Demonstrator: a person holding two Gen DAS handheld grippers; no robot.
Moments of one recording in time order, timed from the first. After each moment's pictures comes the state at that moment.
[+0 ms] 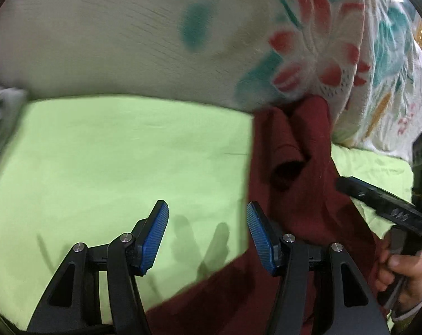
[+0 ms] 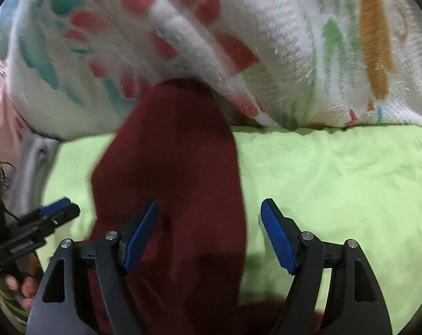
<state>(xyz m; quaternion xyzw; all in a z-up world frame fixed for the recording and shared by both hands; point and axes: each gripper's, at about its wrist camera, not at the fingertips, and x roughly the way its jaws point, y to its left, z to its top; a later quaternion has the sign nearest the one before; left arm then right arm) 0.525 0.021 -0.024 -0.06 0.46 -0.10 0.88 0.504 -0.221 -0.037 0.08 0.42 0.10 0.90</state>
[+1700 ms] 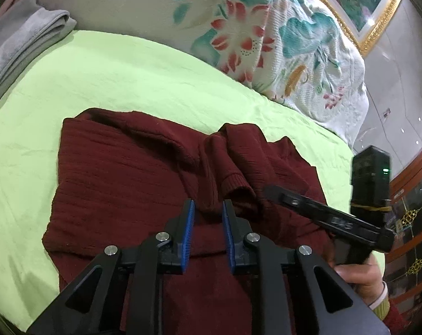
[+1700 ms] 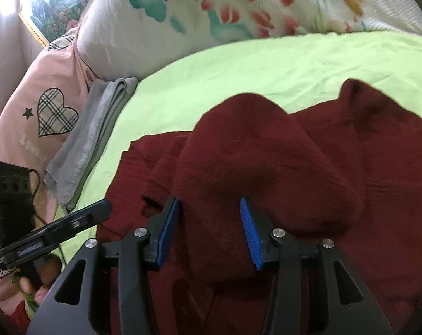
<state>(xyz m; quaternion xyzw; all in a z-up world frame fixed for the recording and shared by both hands) 0.265 0.050 -0.030 -0.16 0.42 -0.18 0.88 0.282 -0.184 -0.076 0.14 0.42 0.23 0.87</state>
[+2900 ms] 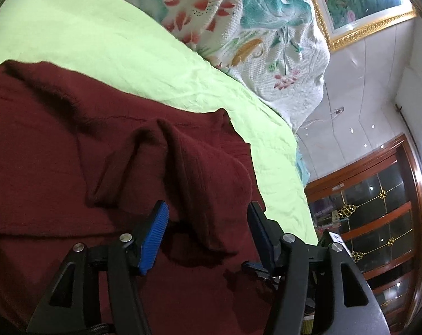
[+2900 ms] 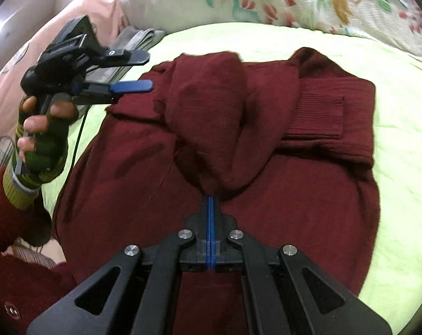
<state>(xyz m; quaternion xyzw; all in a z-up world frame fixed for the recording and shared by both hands) 0.288 -0.006 -0.033 -0.26 0.48 -0.32 0.78 0.141 -0.252 -0.085 0.01 0.42 0.25 0.87</state>
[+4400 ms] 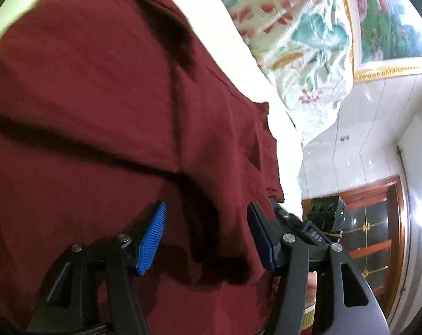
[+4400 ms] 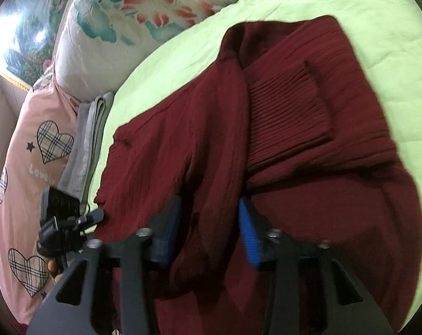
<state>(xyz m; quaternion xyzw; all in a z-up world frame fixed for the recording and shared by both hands) 0.257 0.060 -0.107 -0.36 0.51 -0.29 0.73 0.210 -0.271 -0.112 0.25 0.45 0.18 0.84</state>
